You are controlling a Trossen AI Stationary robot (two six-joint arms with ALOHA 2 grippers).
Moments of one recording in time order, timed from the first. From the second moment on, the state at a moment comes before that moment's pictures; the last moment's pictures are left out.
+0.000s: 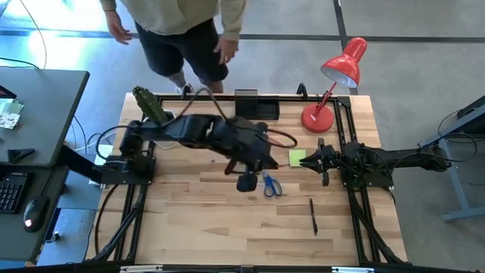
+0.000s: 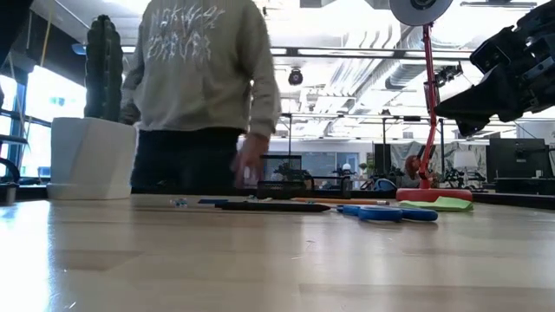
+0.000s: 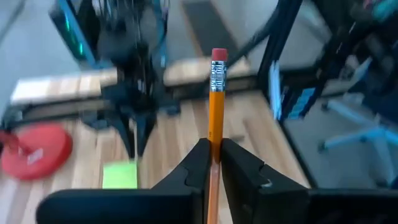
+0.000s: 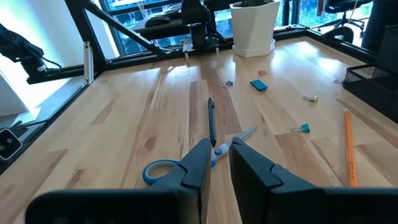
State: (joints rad) left arm -0.04 1.94 2.31 -0.90 0.04 0.02; right arm 0.00 0.22 0.01 0.00 0.00 0.16
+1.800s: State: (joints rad) left arm -0.04 1.77 2.31 -0.71 0.10 0.05; right arm 0.00 0.22 0.01 0.00 0.00 0.16
